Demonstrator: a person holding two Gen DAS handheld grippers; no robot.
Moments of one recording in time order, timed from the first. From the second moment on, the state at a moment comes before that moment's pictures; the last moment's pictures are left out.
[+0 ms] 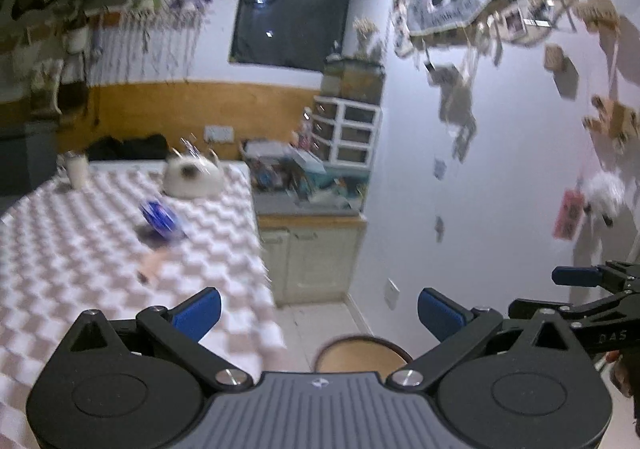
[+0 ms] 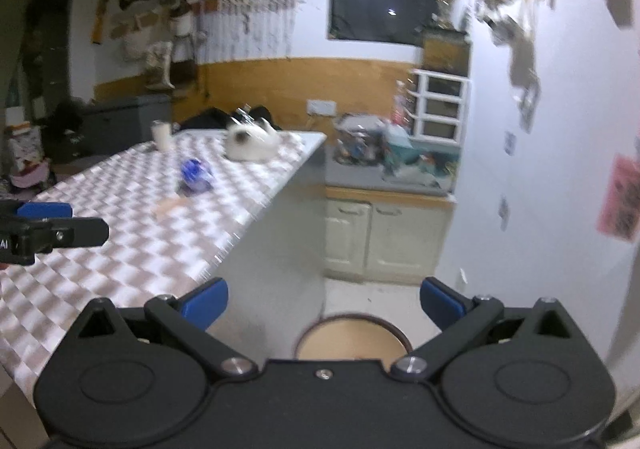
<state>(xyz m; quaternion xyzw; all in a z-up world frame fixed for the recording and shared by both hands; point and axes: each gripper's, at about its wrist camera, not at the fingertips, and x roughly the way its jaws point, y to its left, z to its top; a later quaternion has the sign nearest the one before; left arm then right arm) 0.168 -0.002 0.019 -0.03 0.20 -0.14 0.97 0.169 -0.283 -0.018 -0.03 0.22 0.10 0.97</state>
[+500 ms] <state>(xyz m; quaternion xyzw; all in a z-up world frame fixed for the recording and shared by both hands) 0.239 0.090 0.101 0.02 0.15 -0.12 0.98 0.260 -0.194 0.087 -0.05 0.18 0.16 0.97</state>
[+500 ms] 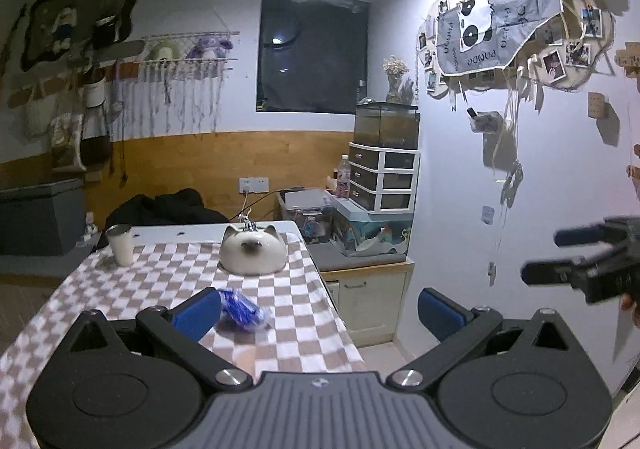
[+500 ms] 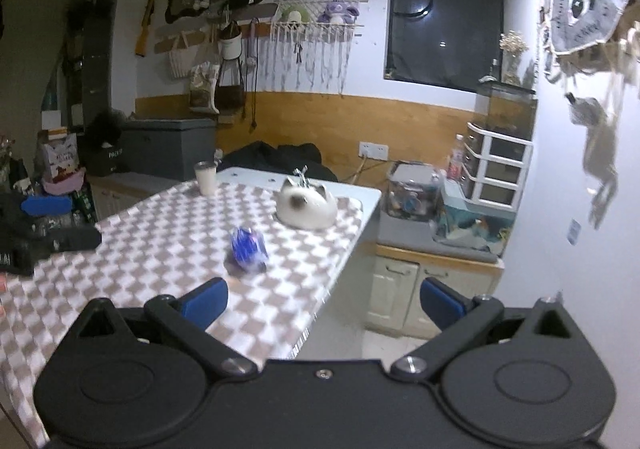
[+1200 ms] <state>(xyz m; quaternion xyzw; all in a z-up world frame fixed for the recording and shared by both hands) 0.438 0.137 -0.026 0.04 0.21 -0.07 0.97 0.479 -0.087 0.070 0.01 0.20 0.20 0.96</state>
